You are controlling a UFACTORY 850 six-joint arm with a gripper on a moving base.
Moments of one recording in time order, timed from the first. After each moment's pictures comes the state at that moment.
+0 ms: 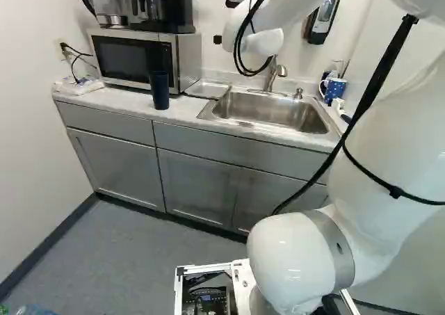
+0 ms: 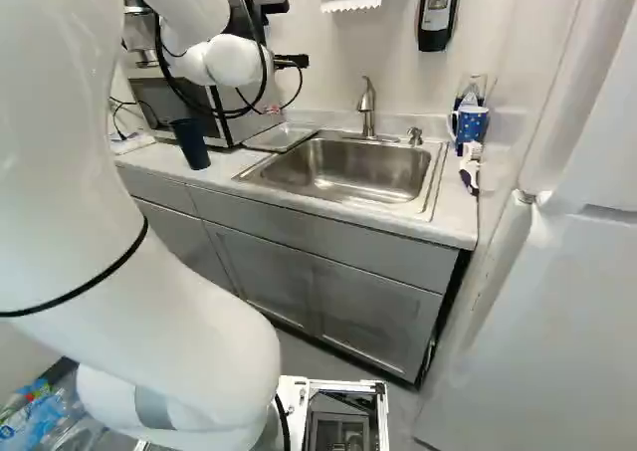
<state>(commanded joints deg) 2.9 3.5 -56.2 0.0 27.1 0.0</state>
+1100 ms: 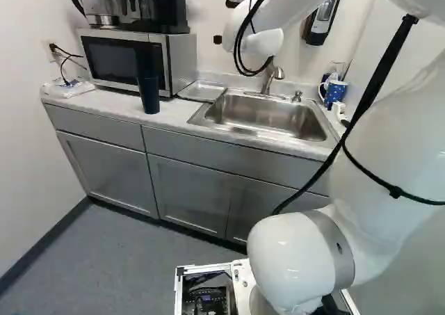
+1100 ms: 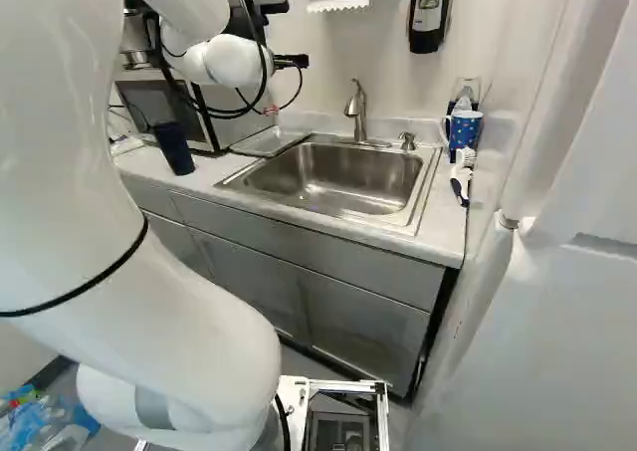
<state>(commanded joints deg) 2.9 3.4 -56.3 0.0 27.1 0.0</state>
